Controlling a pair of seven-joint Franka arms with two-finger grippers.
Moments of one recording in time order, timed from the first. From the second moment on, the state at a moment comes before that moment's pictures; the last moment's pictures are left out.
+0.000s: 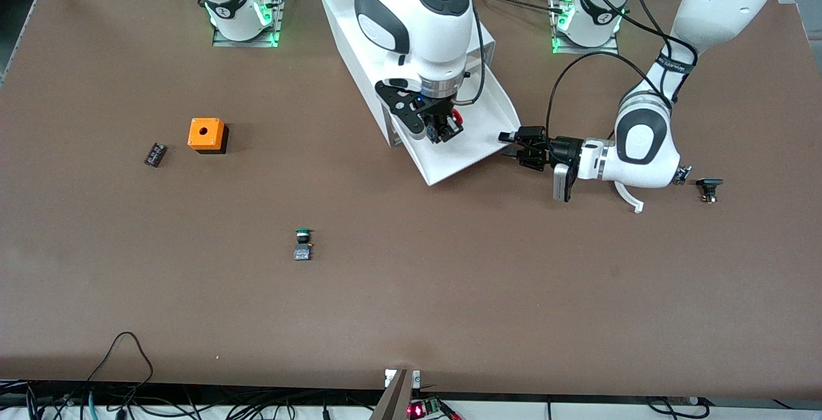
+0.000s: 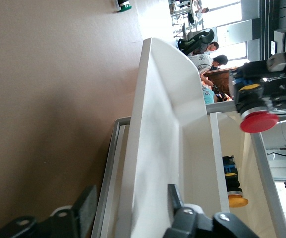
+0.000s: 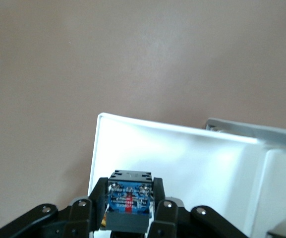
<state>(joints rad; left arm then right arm) 0.21 0.49 -0.35 -2.10 -1.12 1.85 1.09 0.80 0.70 0.15 -1.06 -0.17 1.81 1.89</state>
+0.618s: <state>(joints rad) 0.24 0.46 -0.35 -2.02 -0.92 1.75 0.91 0.85 0.84 0.13 -1.07 -0.22 2.01 2.04</state>
